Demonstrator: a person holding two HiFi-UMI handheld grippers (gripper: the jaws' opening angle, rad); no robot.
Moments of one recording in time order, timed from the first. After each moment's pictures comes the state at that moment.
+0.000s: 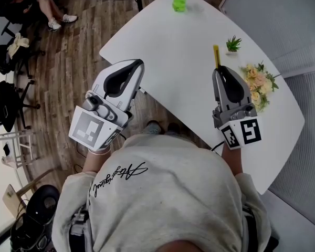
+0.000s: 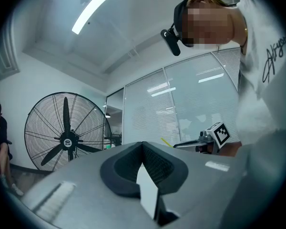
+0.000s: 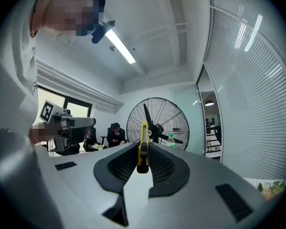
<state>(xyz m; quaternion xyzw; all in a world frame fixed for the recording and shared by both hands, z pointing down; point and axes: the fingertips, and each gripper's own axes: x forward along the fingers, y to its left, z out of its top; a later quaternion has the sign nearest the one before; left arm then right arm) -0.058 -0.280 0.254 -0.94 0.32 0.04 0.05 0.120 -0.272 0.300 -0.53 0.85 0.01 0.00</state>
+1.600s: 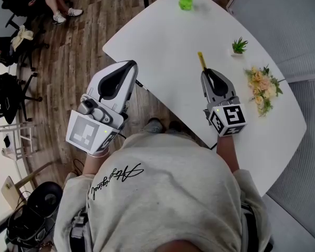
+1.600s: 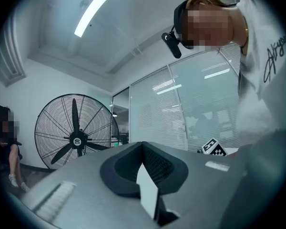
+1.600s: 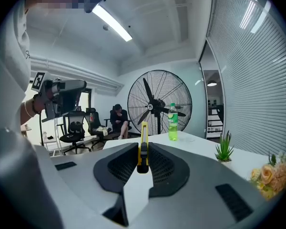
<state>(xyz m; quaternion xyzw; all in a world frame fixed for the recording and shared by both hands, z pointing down) -0.073 -0.286 0.260 -0.93 0.36 0.02 0.05 0.113 -0.308 0.411 -0.51 0.85 -0.07 -0.09</state>
